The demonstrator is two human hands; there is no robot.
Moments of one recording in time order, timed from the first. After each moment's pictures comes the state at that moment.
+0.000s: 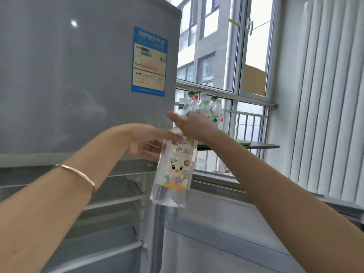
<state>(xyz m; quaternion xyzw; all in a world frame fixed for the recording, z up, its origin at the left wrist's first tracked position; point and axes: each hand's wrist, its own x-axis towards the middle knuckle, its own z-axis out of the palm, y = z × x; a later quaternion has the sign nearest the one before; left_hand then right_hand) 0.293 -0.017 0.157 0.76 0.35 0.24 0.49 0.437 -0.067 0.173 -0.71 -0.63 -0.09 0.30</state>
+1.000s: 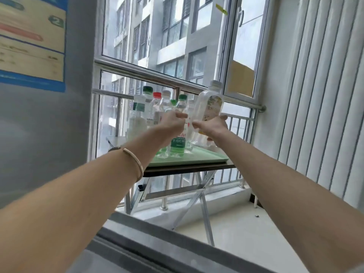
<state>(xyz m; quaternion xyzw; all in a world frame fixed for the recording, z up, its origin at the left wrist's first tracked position) 0.579 0.072 0.210 0.76 0.28 0.43 0.41 0.731 0.060 0.213 -0.71 -0.44 0.03 0.55</state>
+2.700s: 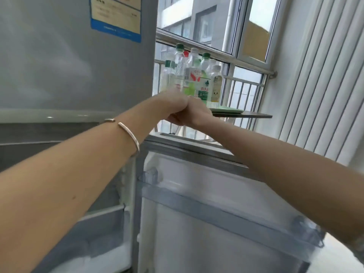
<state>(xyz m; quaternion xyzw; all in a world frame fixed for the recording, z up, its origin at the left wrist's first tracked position) 0.424 -0.024 0.141 0.75 0.41 0.36 0.37 0.512 -0.023 0.119 -0.75 -0.60 -0.12 0.26</state>
